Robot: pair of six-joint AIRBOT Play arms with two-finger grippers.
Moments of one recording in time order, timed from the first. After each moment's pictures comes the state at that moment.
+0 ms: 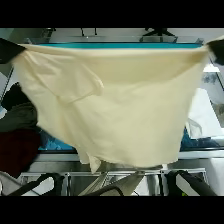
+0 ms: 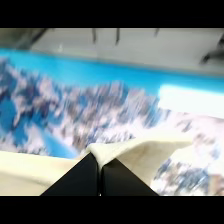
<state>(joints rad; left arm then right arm) 0.26 -1.27 1.87 0.73 -1.49 -1.24 -0.23 -1.05 1.54 -0.89 1.10 1.09</state>
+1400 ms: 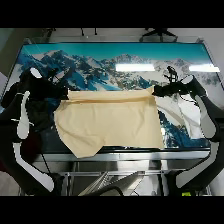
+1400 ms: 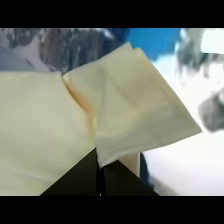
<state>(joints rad) 0.09 -1.92 1.73 1.20 -1.36 -1.30 -0.14 -1.86 1.50 -0.92 0.98 1.12</state>
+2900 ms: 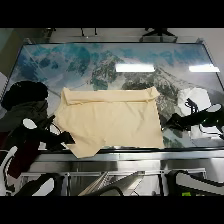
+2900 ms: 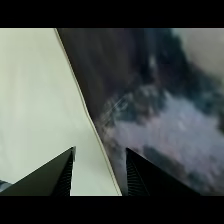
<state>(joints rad) 0.16 -1.11 0.54 1.08 -1.26 -1.46 -0.44 -1.35 0.81 -0.99 1.22 1.21</state>
